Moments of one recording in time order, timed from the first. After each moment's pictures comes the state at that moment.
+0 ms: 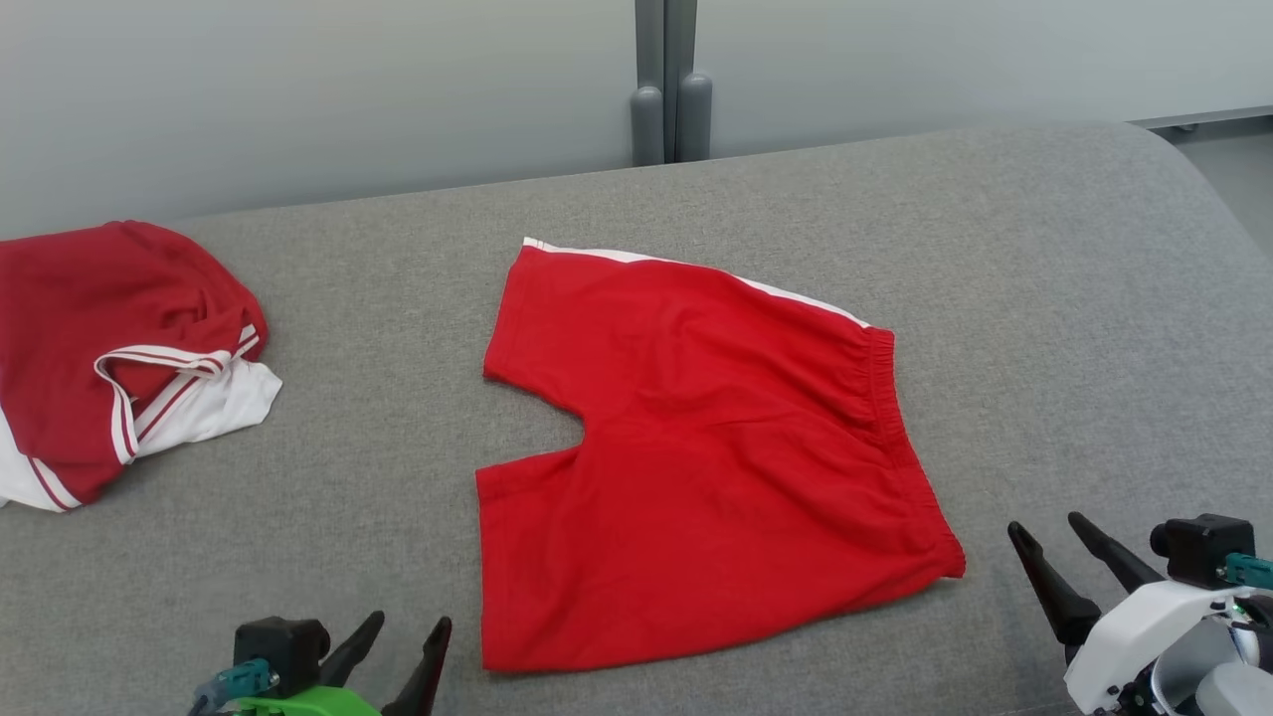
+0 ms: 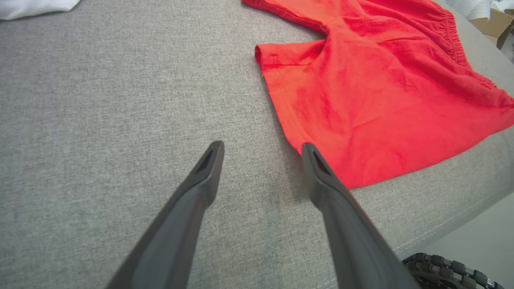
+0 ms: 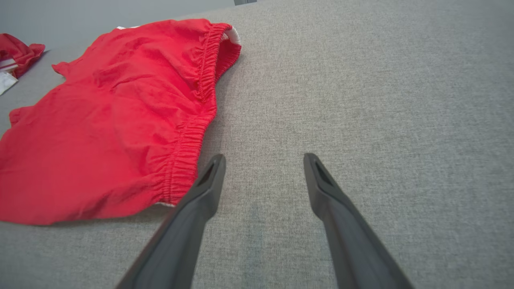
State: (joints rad) left arm 0.06 0.36 -0.54 0.09 -0.72 0.09 0.00; right arm -0.01 -0.46 0.47 0.39 0.66 0.08 -0.19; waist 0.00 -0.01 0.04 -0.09
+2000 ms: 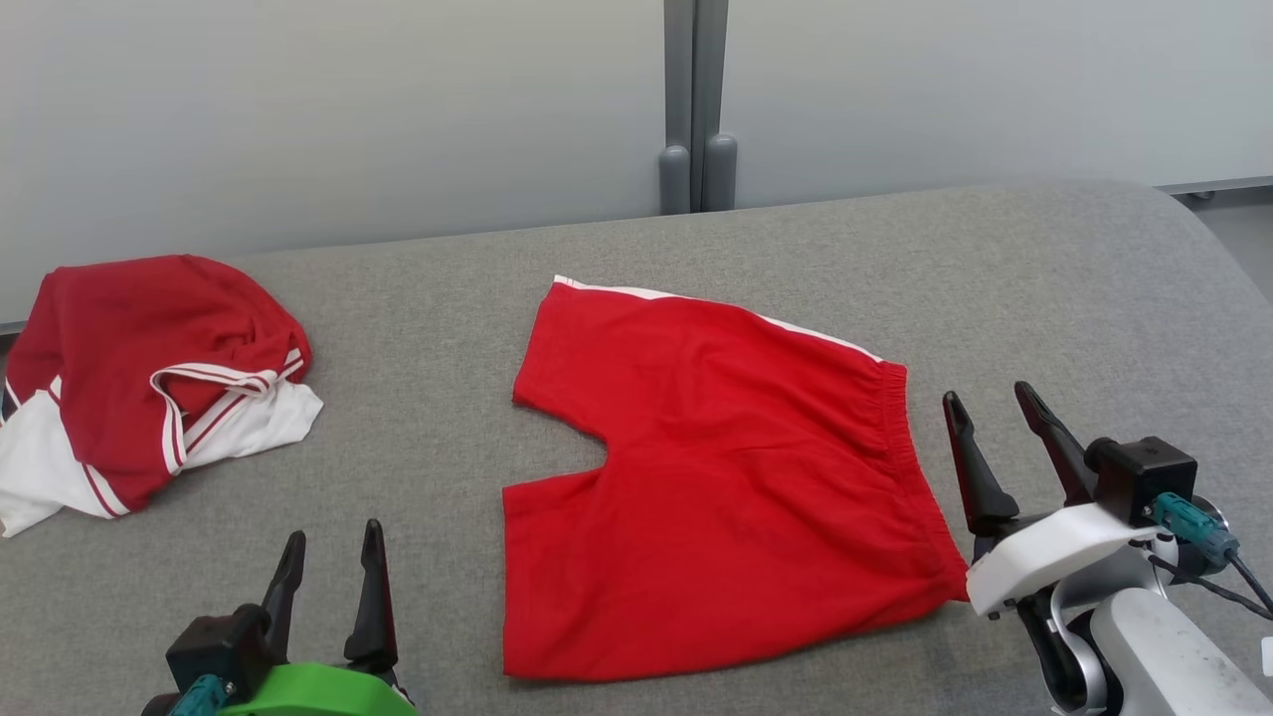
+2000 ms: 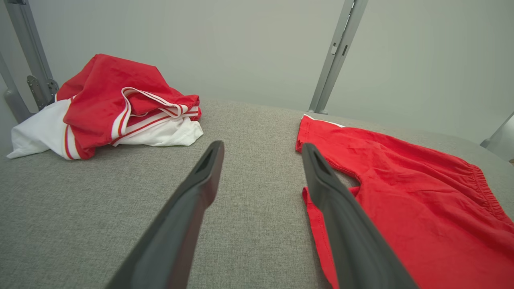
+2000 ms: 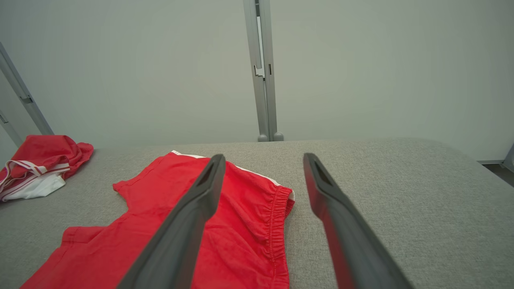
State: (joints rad) left arm 0.10 0.11 -0.23 0.11 -0.46 0.12 -0.25; right arm -0.07 -0.29 0.39 0.18 0.44 -0.12 -0.25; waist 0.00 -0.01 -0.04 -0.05
